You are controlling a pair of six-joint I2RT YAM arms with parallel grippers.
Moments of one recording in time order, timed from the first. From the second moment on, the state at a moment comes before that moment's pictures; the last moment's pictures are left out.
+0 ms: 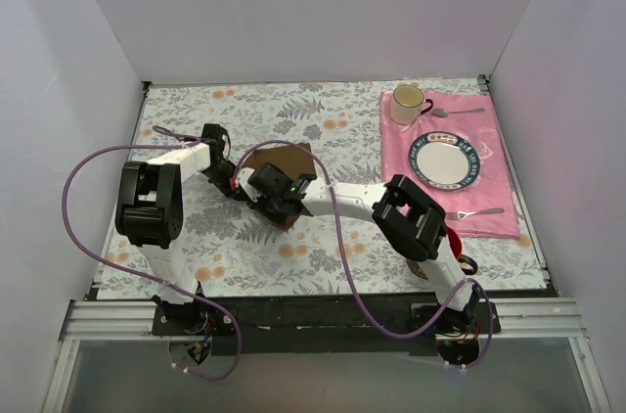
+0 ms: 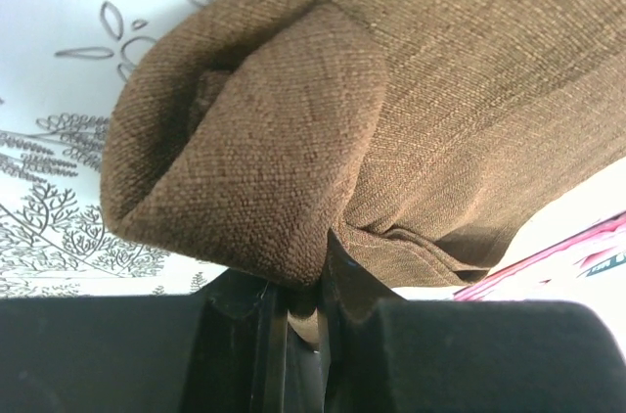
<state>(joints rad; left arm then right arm) -0.11 1.84 1.14 -0.68 0.28 -0.91 1.10 2.14 1.57 -0.37 0.08 -0.09</state>
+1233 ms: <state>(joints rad) -0.11 1.64 0.95 -0.25 0.45 -0.79 0.71 2.32 1.54 -0.05 -0.96 0.46</state>
